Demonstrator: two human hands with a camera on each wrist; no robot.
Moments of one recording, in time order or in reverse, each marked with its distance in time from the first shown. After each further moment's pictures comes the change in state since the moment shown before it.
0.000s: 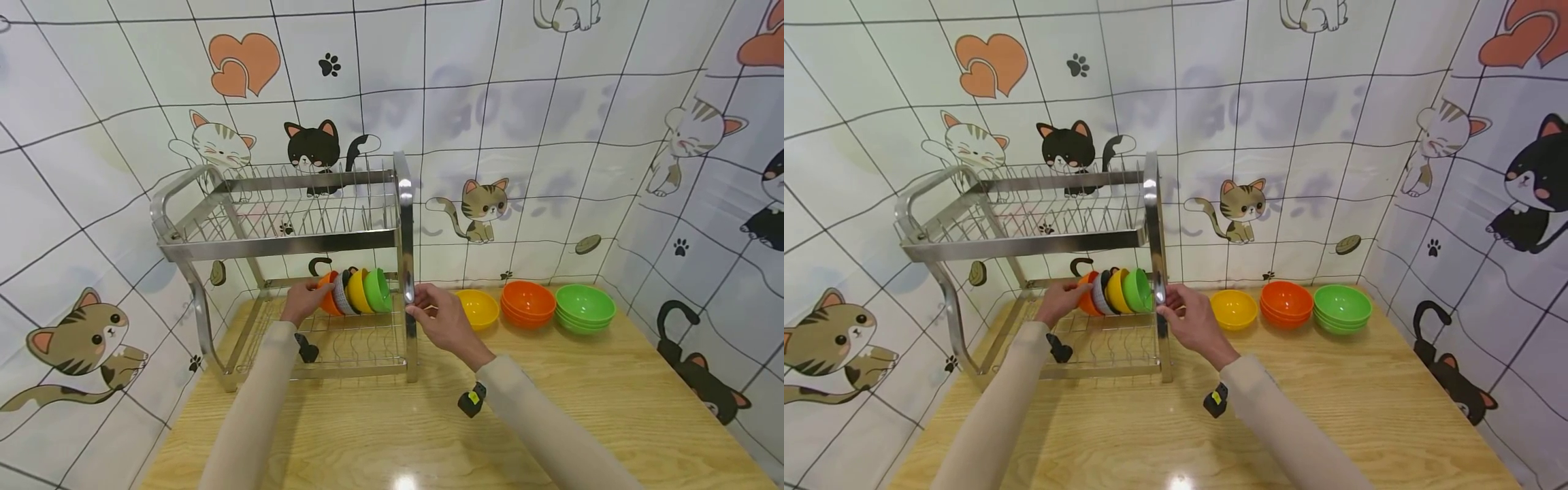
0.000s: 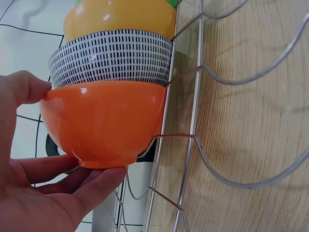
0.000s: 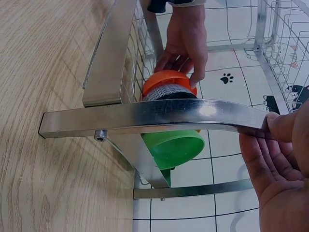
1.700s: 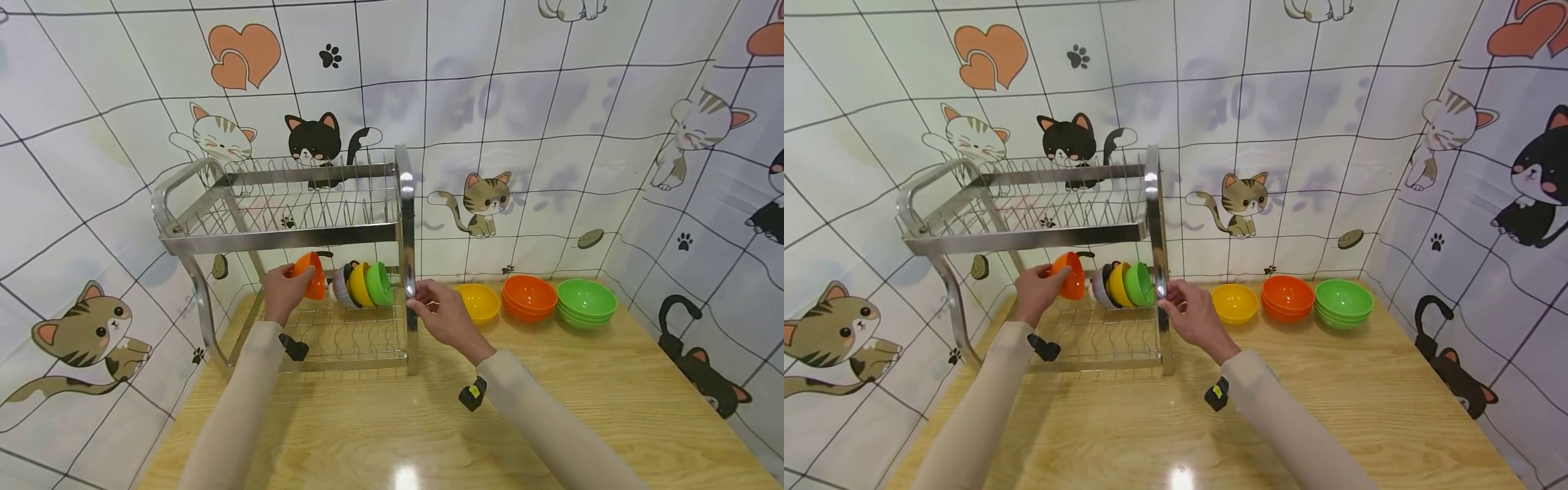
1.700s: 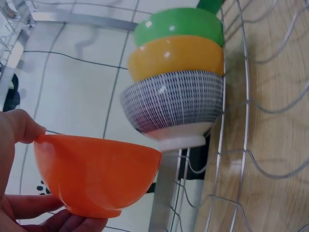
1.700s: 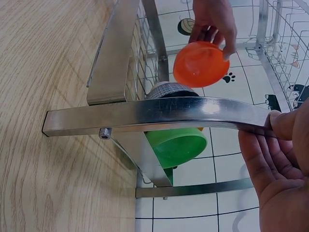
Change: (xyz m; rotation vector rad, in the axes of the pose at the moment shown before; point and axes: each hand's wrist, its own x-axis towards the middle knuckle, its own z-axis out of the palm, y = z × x) left_hand -0.041 0.029 -0.035 -0.183 0.285 0.044; right_hand 0.000 0.002 0.000 -0.011 -0.011 0.015
